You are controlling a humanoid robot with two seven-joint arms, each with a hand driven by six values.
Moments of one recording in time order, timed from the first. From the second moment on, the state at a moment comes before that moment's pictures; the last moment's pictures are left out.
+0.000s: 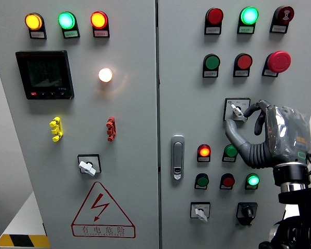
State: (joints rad) left arm -0.02 -0.10 0.05 -0.18 0.05 -0.05 -0.03; right arm 0.73 0.16 1.45 1.56 -2.68 -0.14 -0.28
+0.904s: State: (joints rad) left arm -0.02 -0.10 0.05 -0.18 0.05 -0.05 -0.03; right arm 0.76 0.16 1.45 1.52 -2.74 -0.14 -0.28
